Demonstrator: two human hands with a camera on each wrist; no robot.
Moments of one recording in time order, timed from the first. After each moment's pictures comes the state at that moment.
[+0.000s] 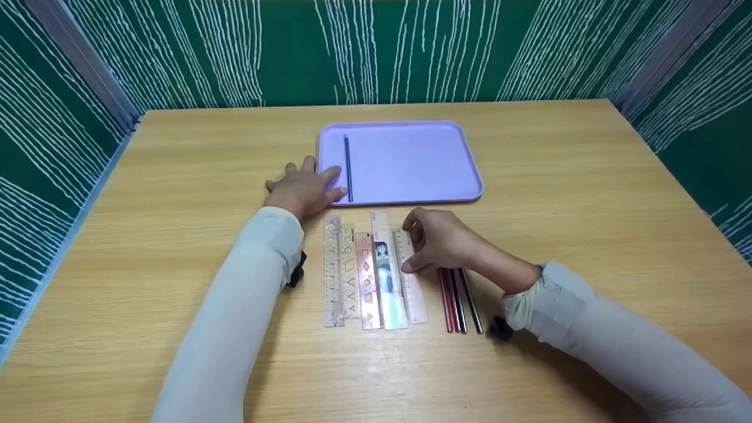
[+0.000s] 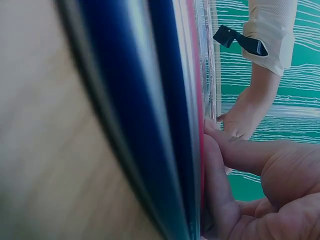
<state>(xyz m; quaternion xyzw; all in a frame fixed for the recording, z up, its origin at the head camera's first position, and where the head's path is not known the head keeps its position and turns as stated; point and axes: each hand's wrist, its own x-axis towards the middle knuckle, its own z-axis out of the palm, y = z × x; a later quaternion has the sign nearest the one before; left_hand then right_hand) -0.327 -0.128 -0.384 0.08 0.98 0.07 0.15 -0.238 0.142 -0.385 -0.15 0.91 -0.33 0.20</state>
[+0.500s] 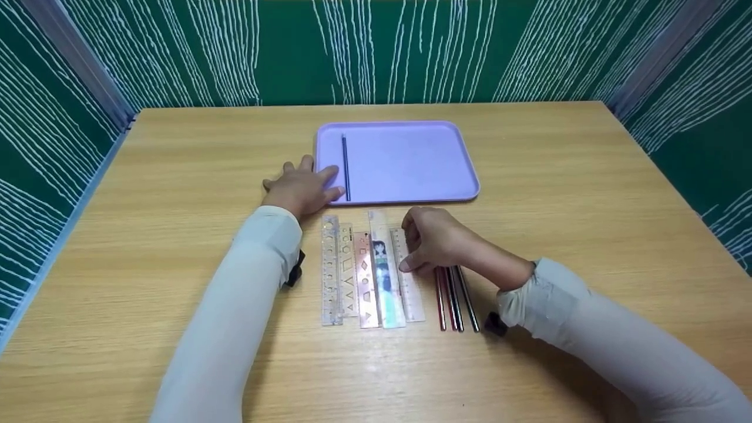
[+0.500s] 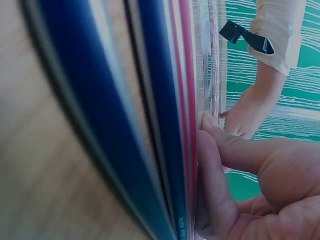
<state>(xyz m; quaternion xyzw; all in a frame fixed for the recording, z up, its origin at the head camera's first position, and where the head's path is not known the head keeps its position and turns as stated) -0.326 -0.129 -0.385 0.09 0.98 0.06 0.15 -0.239 0.137 -0.380 -0.13 0.91 -0.31 0.22</state>
